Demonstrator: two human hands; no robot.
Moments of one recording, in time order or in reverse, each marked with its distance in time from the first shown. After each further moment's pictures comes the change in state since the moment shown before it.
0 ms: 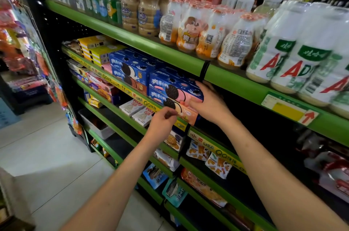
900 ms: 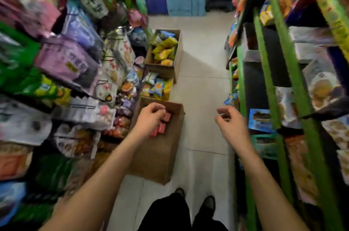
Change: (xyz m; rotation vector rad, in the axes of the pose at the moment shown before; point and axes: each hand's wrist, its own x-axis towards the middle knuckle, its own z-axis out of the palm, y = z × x) left_hand -0.403 -0.122 -0.048 0.026 1.022 -0.706; right_hand -0.241 -0.009 0.218 0.542 -0.788 -0.294
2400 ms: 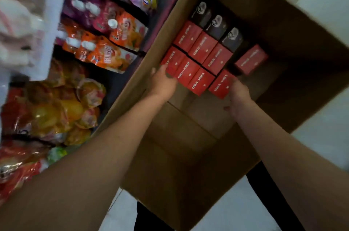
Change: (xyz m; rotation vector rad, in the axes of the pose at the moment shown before) left_hand 0.444 -0.633 0.012 0.191 0.186 -0.751; right_hand 0.302 0.419 0.666 0.091 -0.390 1.048
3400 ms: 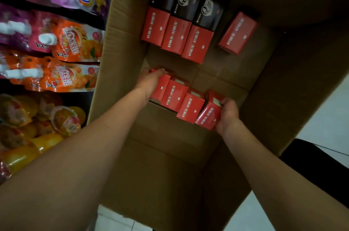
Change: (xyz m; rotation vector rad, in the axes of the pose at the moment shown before) left_hand 0.068 -0.012 0.045 -0.163 -0.193 -0.185; right_hand 0.045 0.105 -0.004 0.449 0.029 0.379
